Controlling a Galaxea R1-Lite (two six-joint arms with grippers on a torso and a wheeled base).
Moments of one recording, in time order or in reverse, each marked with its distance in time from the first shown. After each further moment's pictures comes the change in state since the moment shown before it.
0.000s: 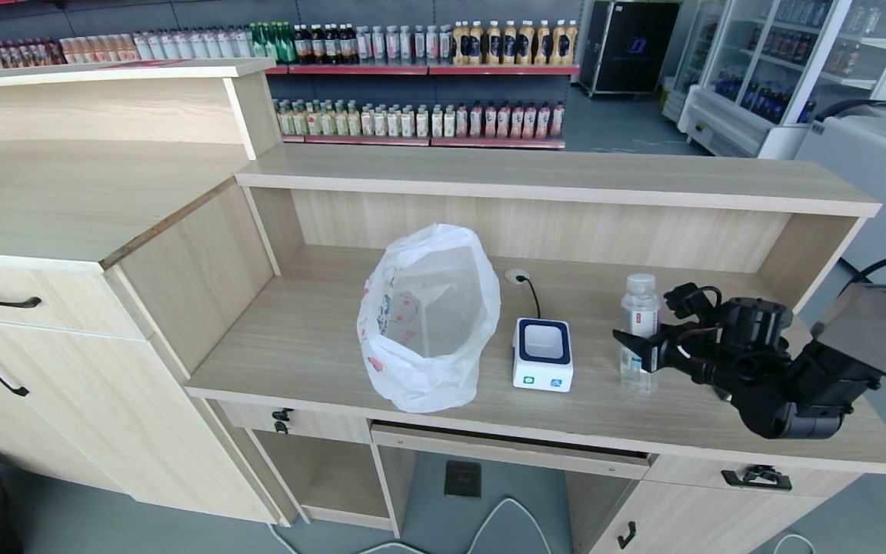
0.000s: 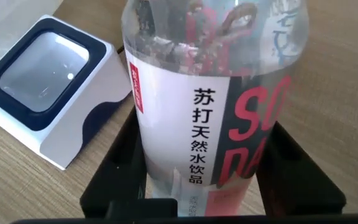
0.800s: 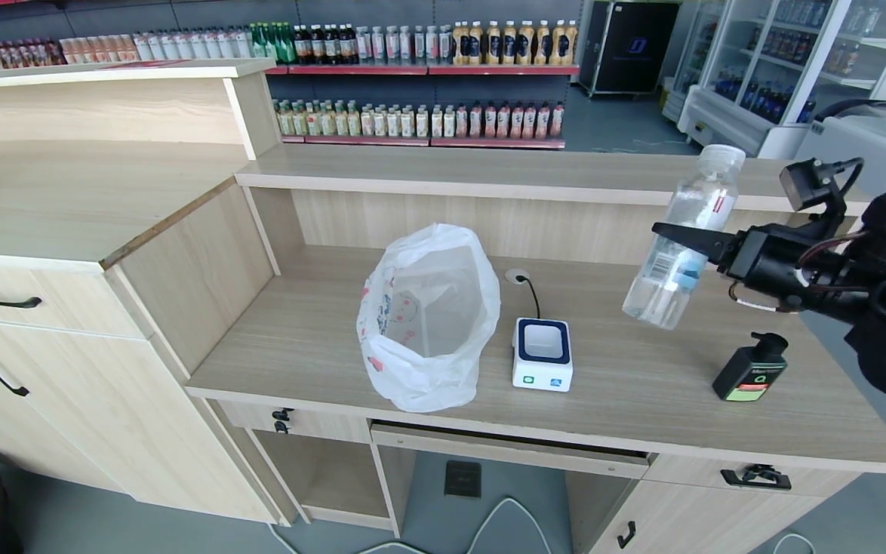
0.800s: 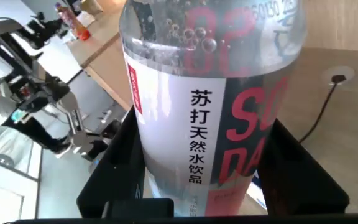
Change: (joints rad) left arm 0.000 0.000 0.000 0.000 -0.001 0.000; right arm 0.003 -0.536 0.101 0.006 0.483 0.746
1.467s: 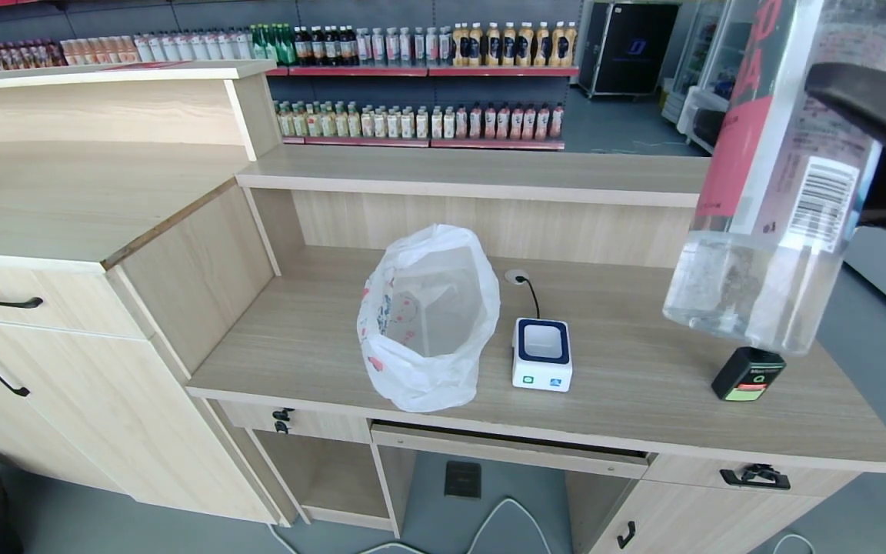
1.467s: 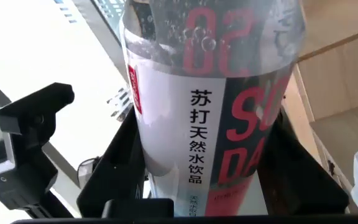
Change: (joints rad) left arm 0.000 0.000 0.000 0.000 0.001 0.000; right arm 0.330 -0.323 0.020 -0.266 0.233 0.487
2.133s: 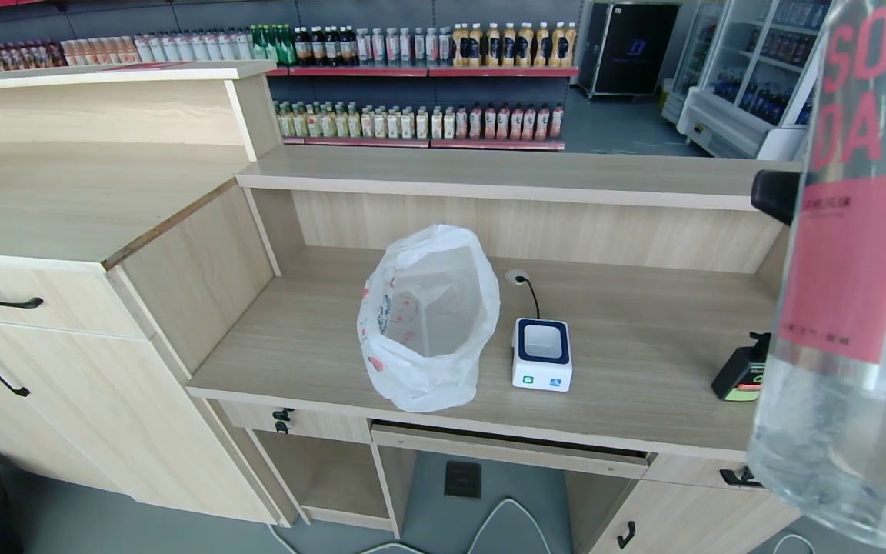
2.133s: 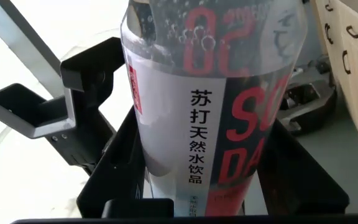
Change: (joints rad) left arm 0.000 0.000 0.000 0.000 0.000 0.000; right arm 0.128 -0.107 0.096 0.015 0.103 0.018
